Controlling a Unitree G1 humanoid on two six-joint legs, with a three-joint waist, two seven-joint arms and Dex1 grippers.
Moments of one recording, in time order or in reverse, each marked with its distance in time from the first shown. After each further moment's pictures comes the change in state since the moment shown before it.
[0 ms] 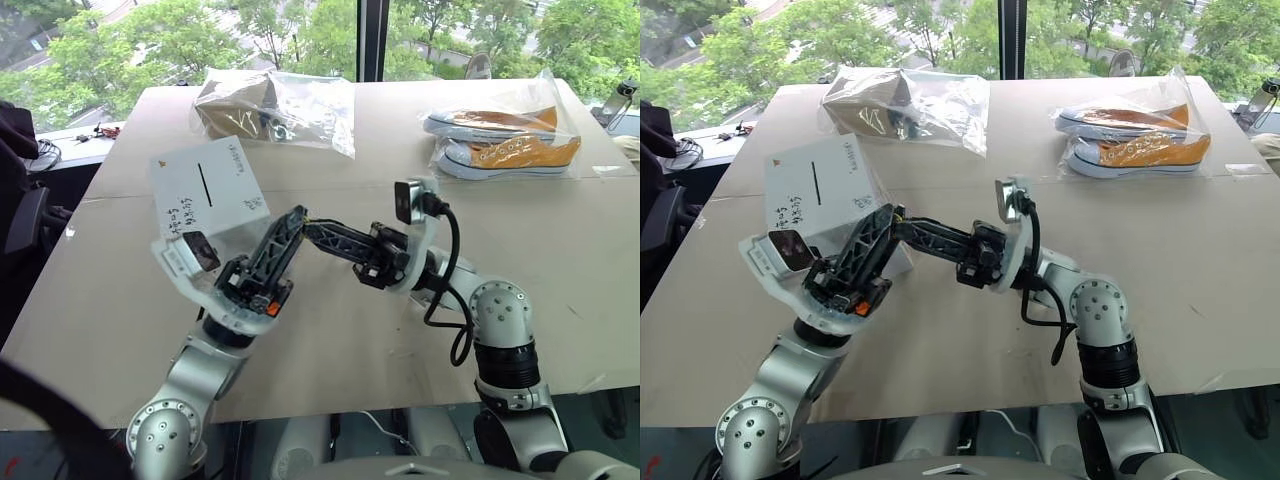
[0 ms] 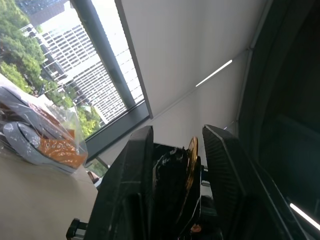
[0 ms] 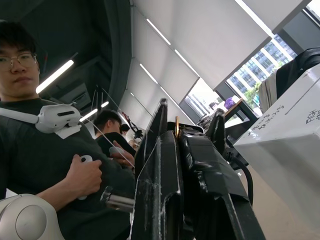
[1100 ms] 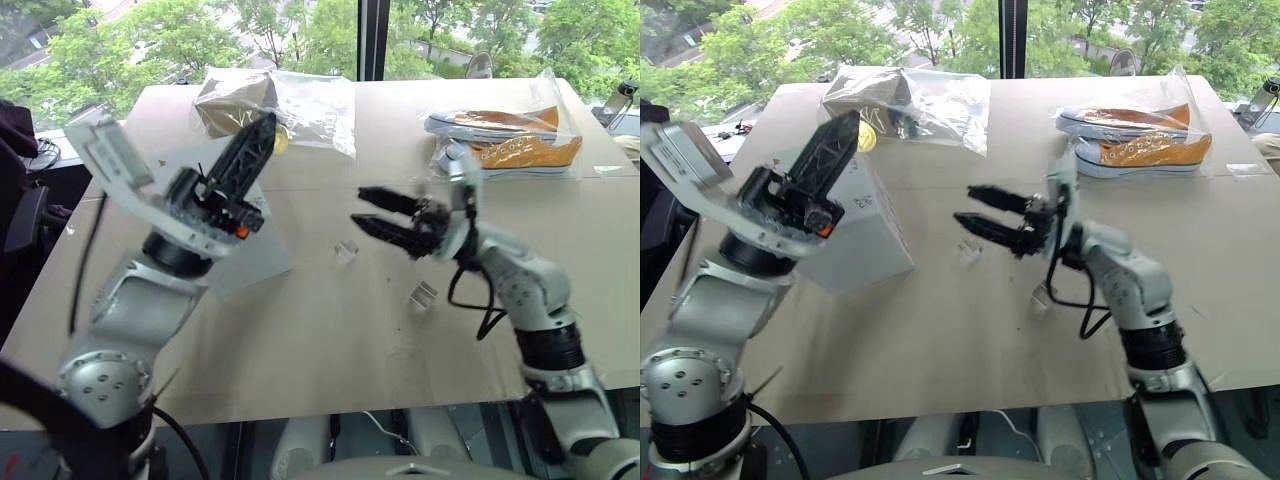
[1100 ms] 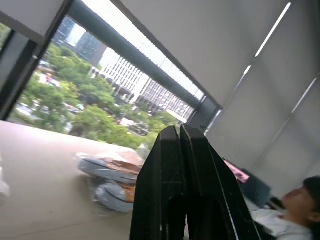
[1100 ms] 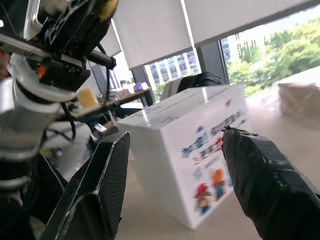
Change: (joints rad) left arm -0.419 0.393 0.138 -0.096 0.120 -0.005 0.584; right arm -0.102 -0.344 -0.014 0.122 -0.425 -0.478 0.332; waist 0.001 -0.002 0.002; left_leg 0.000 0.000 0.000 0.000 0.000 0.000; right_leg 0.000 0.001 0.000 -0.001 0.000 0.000
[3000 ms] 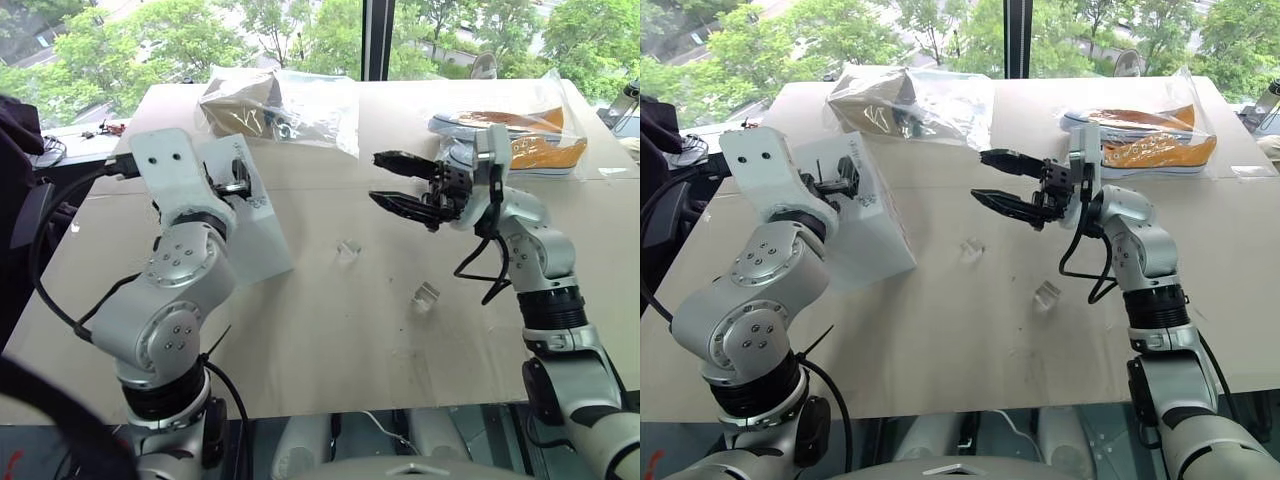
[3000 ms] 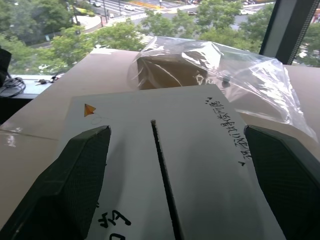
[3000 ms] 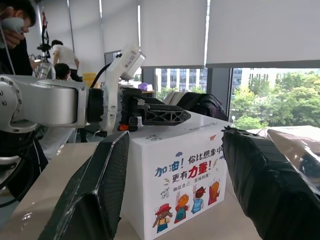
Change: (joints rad) left arm -0.181 -0.291 -0.028 0.043 0.843 0.613 0.275; right arm -0.113 0.014 -0.043 0.214 -0.096 -0.202 0.177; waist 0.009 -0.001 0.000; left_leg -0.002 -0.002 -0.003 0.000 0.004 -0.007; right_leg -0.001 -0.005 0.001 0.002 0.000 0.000
